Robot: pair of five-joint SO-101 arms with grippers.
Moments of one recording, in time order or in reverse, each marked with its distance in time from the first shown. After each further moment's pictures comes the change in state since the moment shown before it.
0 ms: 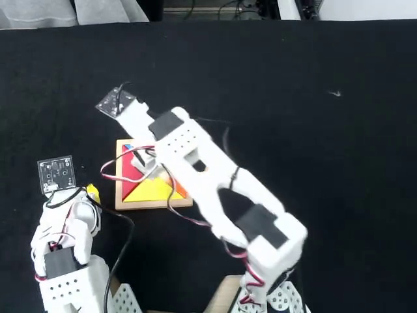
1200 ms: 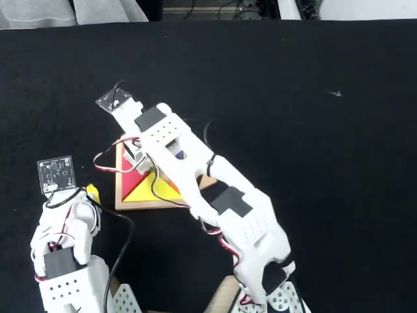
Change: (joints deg) left arm 0.0 0.0 0.0 0.0 0.0; right arm 0.0 16.7 -15.7 1.8 -4.4
